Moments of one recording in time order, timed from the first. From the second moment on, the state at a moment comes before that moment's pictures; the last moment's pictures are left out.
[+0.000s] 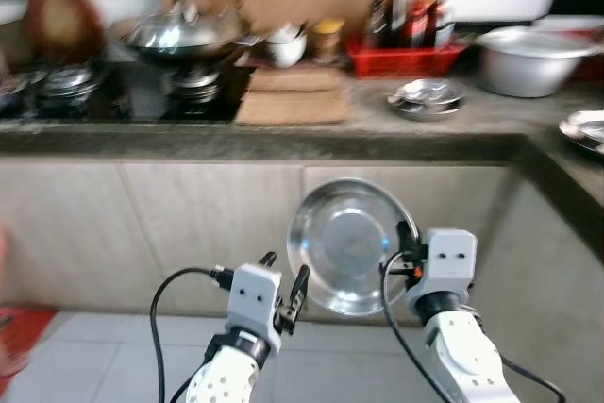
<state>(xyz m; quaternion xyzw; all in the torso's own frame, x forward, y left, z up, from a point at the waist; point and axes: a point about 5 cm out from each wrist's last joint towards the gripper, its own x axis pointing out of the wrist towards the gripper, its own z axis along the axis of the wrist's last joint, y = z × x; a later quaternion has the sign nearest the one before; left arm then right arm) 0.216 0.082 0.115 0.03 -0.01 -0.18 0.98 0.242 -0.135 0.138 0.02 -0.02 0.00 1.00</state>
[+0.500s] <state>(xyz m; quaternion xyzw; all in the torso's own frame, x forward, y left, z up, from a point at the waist) 0.214 0.081 0.111 0.03 0.00 -0.19 0.98 0.239 -0.135 0.140 0.02 -0.03 -0.01 1.00</state>
